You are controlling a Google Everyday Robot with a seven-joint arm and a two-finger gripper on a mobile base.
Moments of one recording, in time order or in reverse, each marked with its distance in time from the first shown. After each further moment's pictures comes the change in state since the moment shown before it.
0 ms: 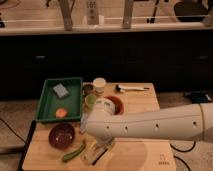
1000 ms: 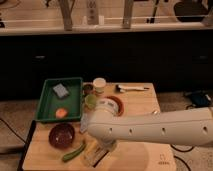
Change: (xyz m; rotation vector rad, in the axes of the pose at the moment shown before) arm -0.002 0.013 -0.016 0.009 -0.009 0.005
